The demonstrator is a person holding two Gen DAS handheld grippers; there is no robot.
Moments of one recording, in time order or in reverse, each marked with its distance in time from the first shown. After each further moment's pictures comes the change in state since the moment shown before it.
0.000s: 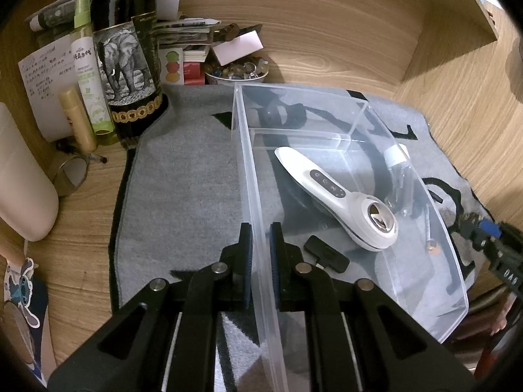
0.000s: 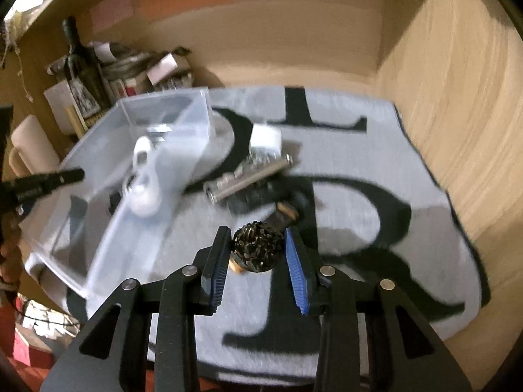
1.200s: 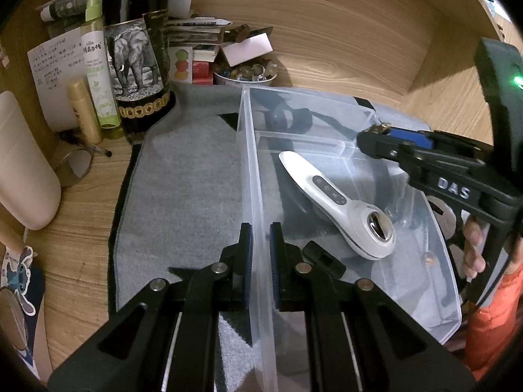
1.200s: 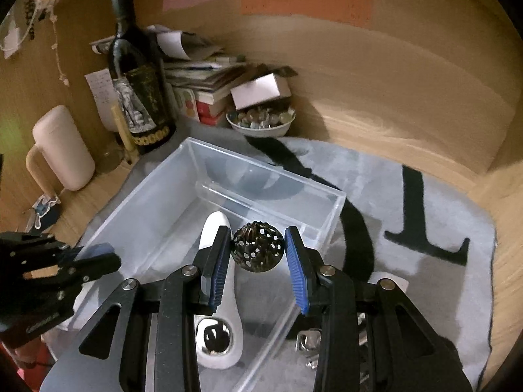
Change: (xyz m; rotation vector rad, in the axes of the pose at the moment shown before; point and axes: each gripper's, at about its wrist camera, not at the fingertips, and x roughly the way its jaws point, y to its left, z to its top) left arm -0.003 0.000 0.001 -0.049 -0.008 0.015; right arm 0.085 0.093 0.103 -0.269 0.014 0.212
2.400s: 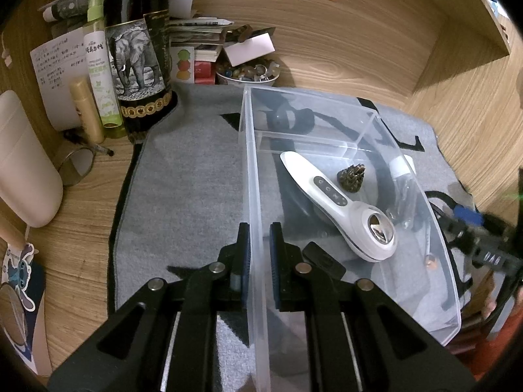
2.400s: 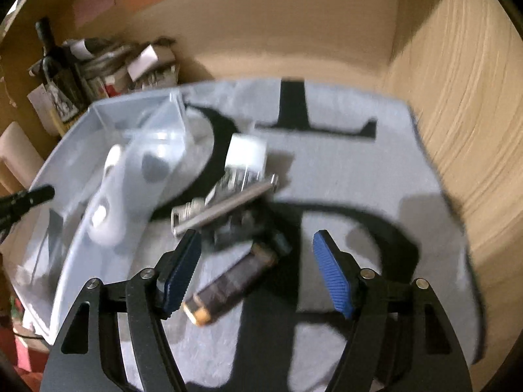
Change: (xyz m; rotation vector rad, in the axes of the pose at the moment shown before) left arm 0.000 -0.002 0.000 -0.015 0.001 0.013; right arm -0.052 -0.085 -0.105 0.274 0.090 -0.173
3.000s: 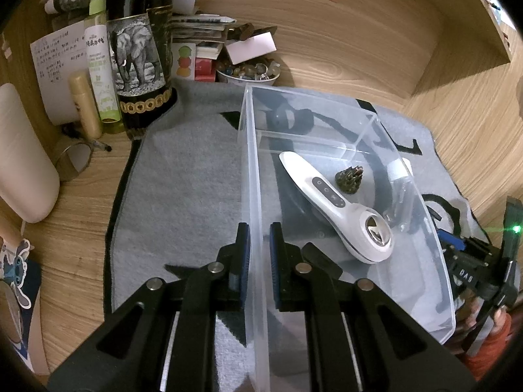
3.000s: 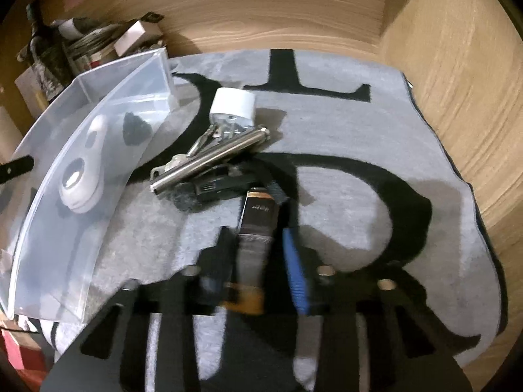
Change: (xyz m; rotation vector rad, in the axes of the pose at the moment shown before) left arm 0.001 0.003 0.002 -0.017 0.008 -0.020; right arm 0.012 -0.007 -0.025 0.020 0.029 -0.052
